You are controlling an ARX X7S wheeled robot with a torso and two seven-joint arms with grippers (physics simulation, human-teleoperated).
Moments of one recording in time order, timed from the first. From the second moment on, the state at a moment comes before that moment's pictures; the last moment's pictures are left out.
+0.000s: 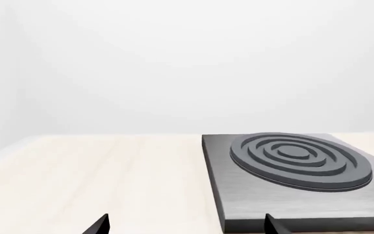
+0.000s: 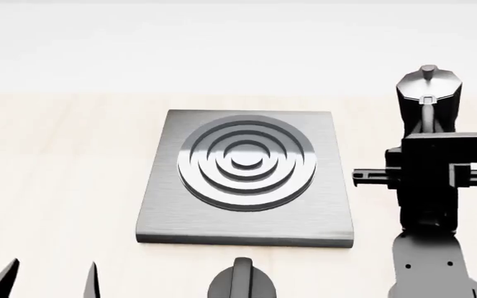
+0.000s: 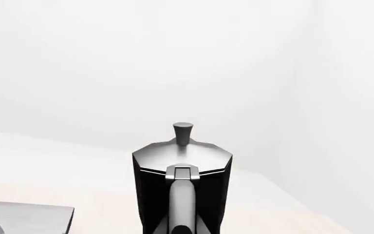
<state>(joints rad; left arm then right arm) -0.05 -0.32 0.34 0.08 -0.28 0.09 -0.33 1.00 0.26 -0.23 1.25 0.04 -0.42 0.18</state>
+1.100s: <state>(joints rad) -0.04 -0.35 0.36 0.17 -0.30 0.02 -0.37 1.10 0.11 -0.22 1.31 0.03 -0.46 0.01</state>
